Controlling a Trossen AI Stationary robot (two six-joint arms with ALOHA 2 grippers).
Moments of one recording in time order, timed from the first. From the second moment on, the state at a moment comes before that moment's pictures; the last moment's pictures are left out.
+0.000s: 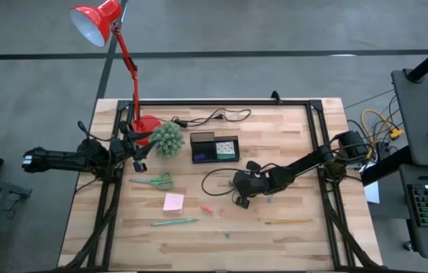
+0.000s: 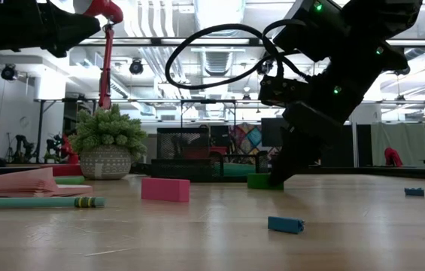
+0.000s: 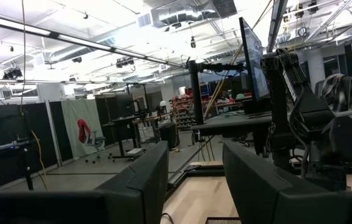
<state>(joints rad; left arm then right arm) -0.05 0.22 0.11 0.40 -0.39 0.30 0.25 1.79 0.85 -0.08 0.34 0.49</state>
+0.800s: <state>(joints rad) -0.05 0.22 0.11 0.40 -0.39 0.30 0.25 1.79 0.89 -0.07 0.34 0.43</state>
